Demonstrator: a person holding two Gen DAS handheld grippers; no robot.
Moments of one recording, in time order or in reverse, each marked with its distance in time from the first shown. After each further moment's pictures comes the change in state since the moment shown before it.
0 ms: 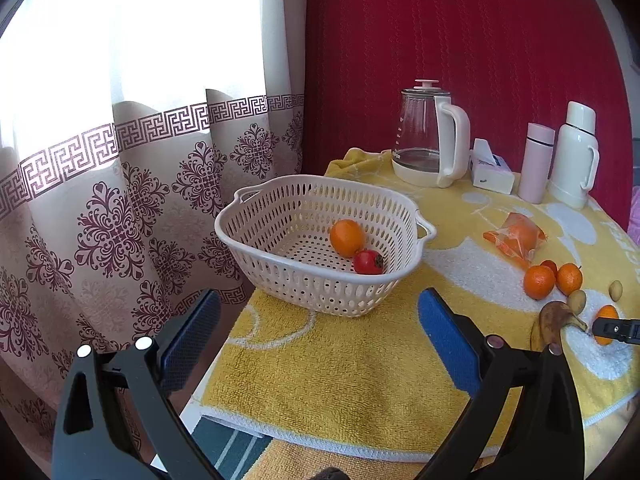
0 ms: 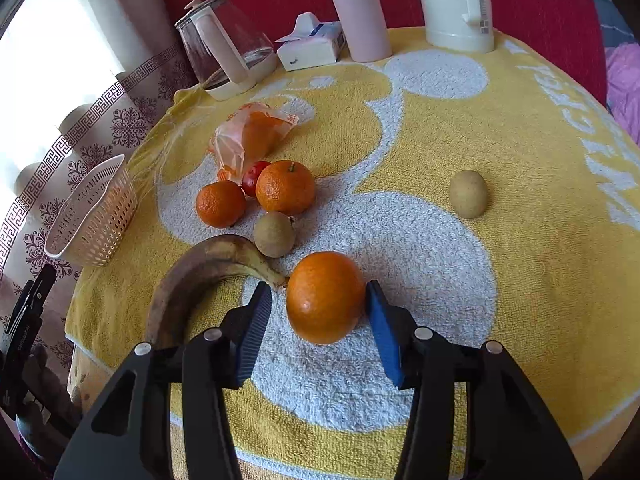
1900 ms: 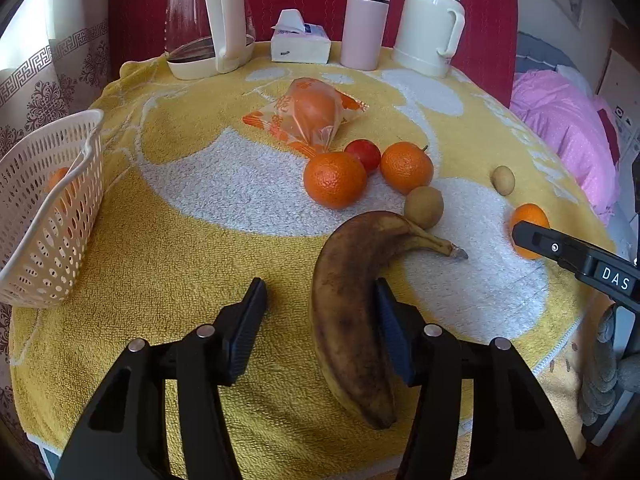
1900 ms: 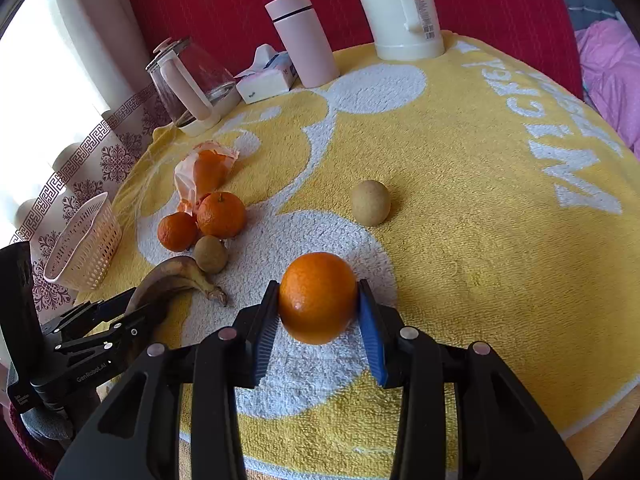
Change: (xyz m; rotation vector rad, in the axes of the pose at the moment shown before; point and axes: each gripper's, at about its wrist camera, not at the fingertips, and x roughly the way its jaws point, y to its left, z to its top) left arm 0.052 -0.155 -0.021 0.272 0.402 -0.523; right arm -0.022 -0.056 -0.003 0.074 -0.094 -0.005
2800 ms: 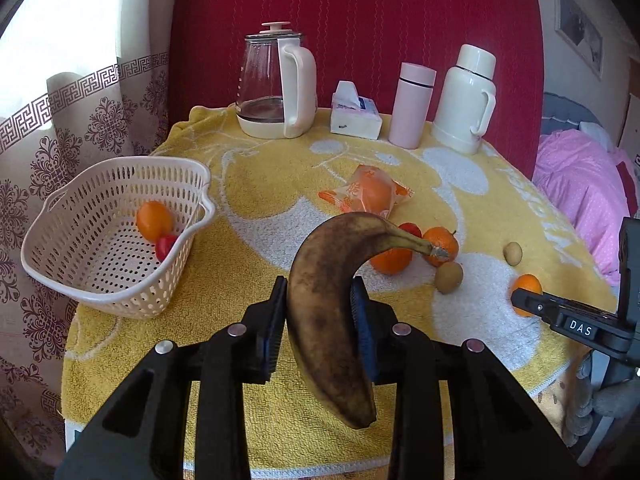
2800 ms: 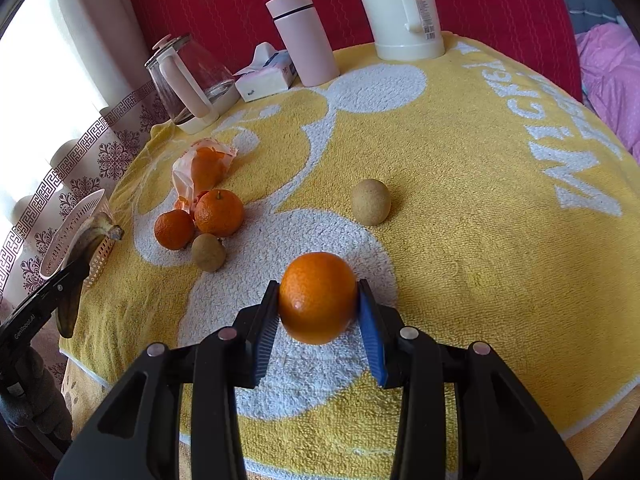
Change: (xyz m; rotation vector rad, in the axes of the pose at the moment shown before) left arm -0.064 0.035 0.004 -0.122 -0.219 0.118; right arm 0.002 0.001 0.000 -0.009 0.003 -0.012
